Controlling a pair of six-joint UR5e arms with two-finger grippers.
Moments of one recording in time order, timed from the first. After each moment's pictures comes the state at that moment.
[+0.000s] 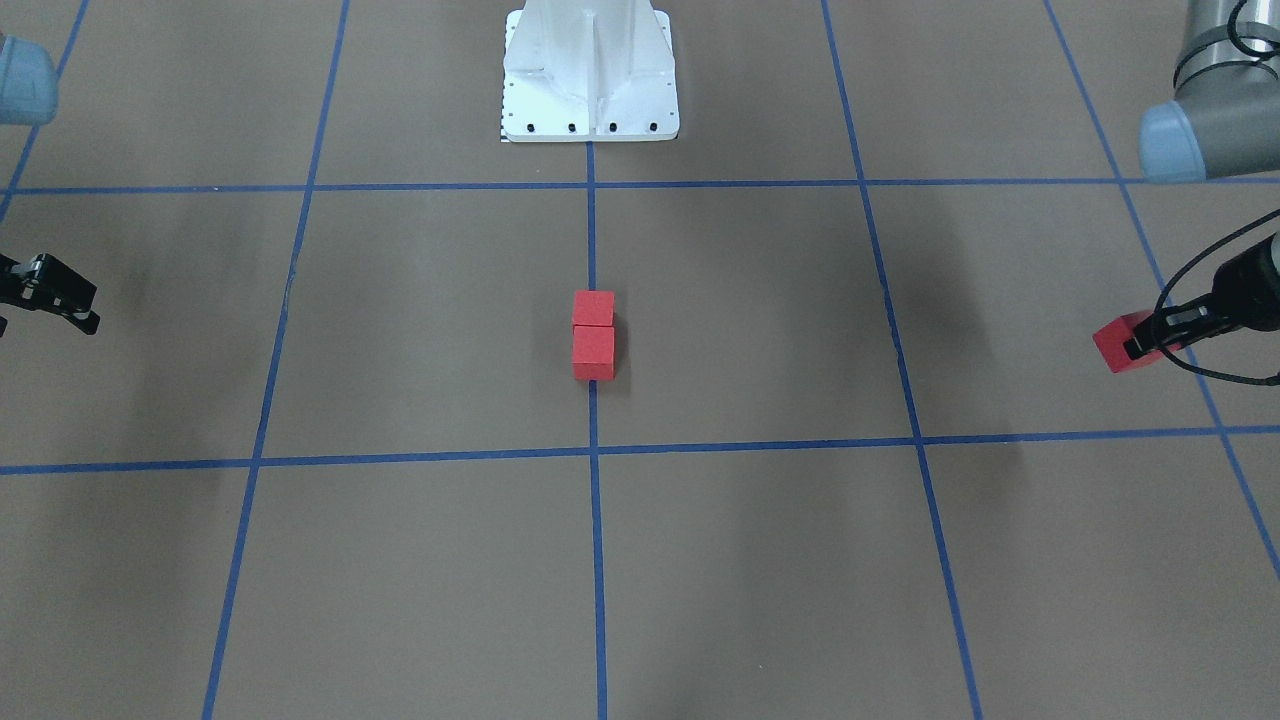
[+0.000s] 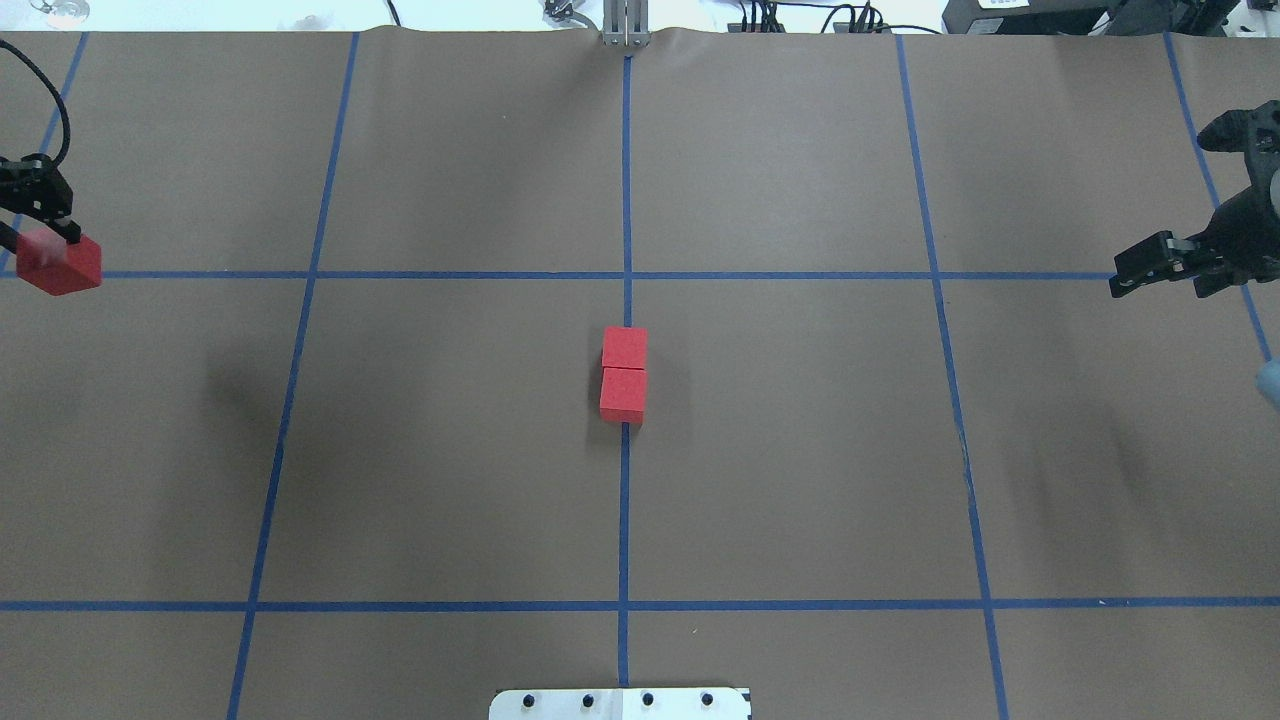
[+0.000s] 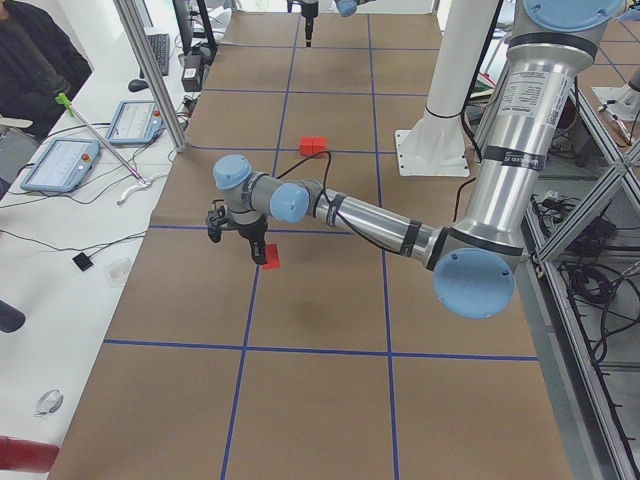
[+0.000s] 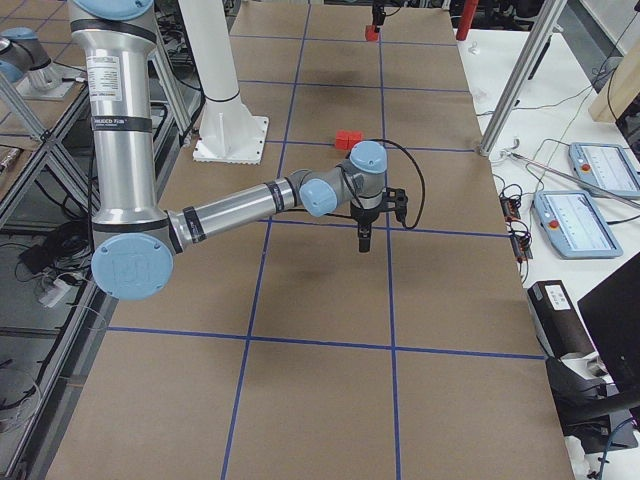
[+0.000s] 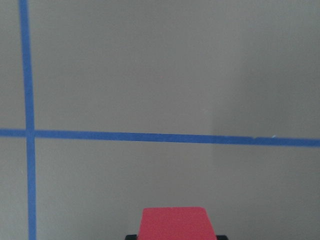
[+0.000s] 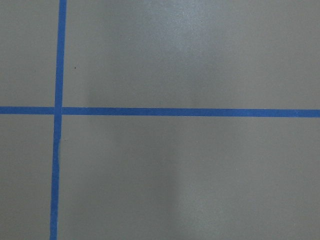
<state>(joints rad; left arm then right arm) -1.21 -1.80 -1.70 -1.52 -2.33 -0.77 1.12 -1.54 1.86 -1.41 2.23 0.64</state>
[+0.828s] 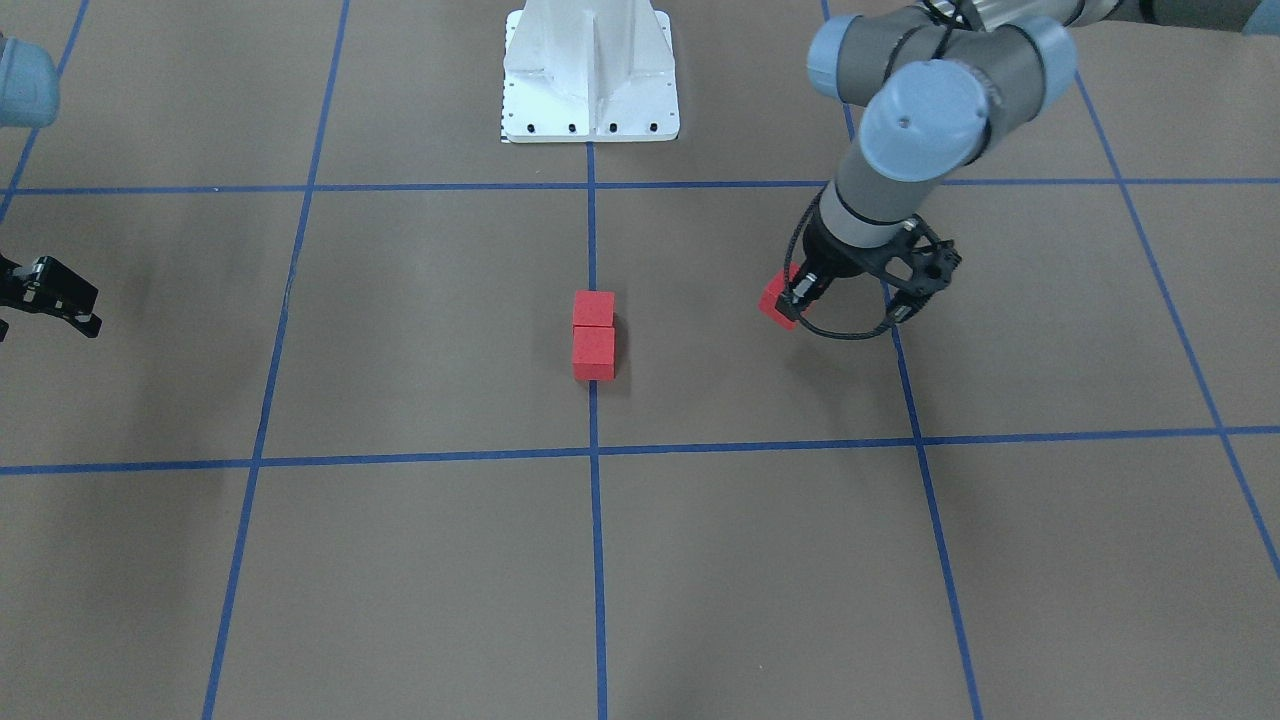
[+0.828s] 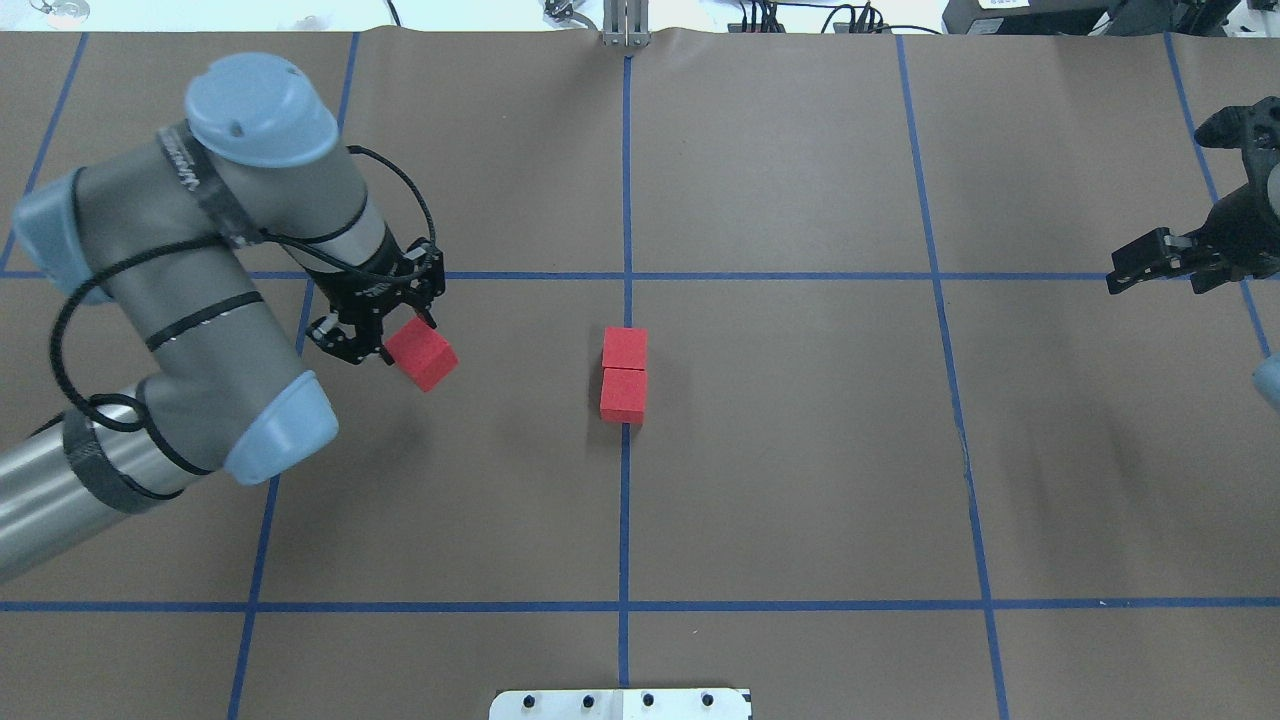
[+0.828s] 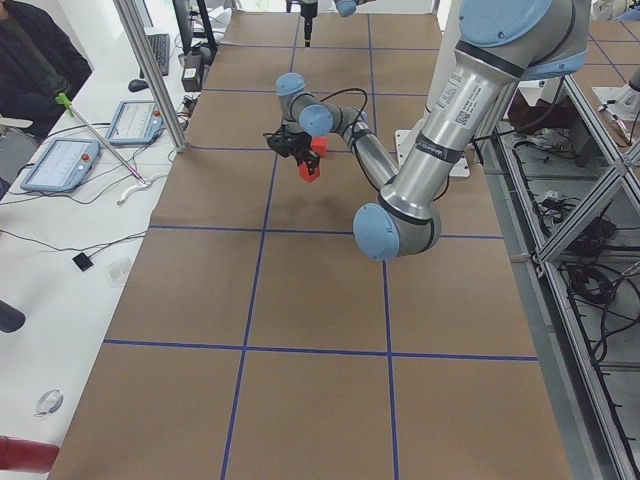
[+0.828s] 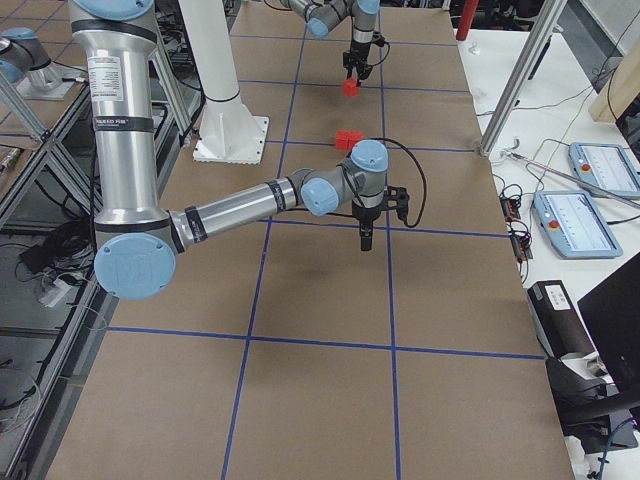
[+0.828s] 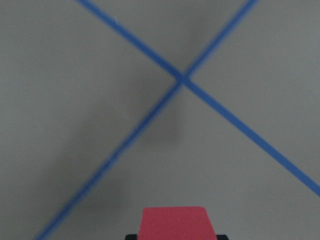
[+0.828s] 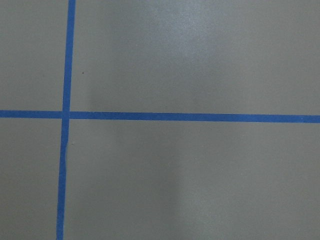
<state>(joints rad) -0.71 -2.17 -1.75 -1.41 -2.11 -1.87 1.12 -1.53 1.85 -1.40 2.22 0.64</state>
